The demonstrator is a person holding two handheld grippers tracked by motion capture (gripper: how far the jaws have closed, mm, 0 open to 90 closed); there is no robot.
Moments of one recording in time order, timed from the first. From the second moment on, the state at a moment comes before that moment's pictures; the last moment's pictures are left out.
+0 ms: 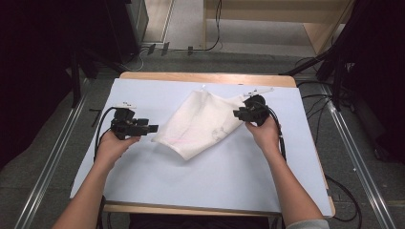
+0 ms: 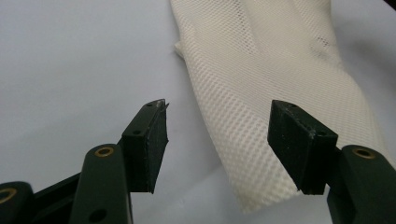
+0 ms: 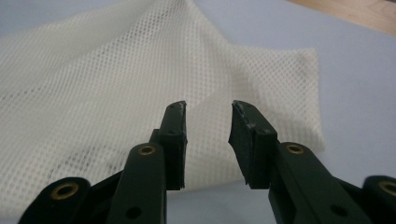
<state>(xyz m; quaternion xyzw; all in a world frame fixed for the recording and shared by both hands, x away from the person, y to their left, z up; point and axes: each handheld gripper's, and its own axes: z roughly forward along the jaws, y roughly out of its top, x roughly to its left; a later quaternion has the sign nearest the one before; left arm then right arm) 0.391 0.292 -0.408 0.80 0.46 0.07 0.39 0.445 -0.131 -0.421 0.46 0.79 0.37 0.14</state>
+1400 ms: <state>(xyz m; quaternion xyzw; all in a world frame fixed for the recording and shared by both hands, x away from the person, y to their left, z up) 0.439 0.237 -0.457 0.82 0.46 0.06 0.35 0.336 -0.184 -0.431 0.48 0.77 0.39 0.16</state>
